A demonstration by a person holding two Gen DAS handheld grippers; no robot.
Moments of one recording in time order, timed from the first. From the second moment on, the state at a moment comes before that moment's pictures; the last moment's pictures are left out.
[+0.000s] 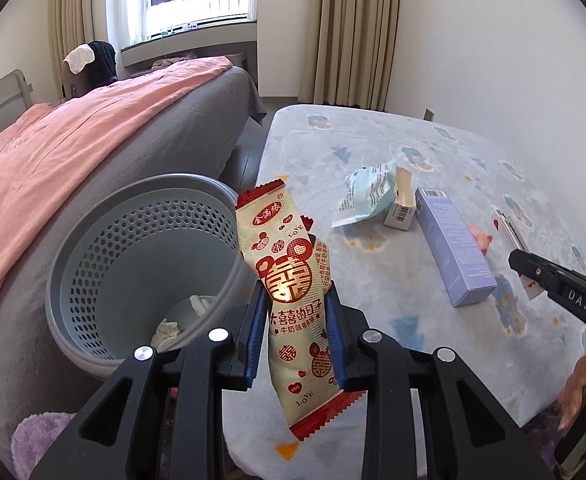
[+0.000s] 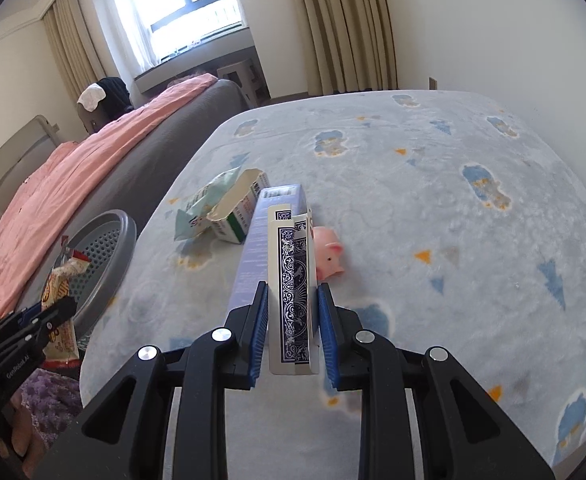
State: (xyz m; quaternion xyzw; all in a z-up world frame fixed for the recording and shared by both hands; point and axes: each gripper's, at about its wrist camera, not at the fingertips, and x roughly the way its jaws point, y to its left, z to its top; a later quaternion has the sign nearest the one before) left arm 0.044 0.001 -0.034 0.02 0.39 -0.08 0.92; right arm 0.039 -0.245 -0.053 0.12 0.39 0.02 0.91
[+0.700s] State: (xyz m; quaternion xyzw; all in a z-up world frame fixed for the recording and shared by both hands) left arm 0.102 0.134 -0.030 -0.01 0.38 0.00 0.92; right arm 0.110 -0.069 -0.040 0.07 0.40 0.16 0.90
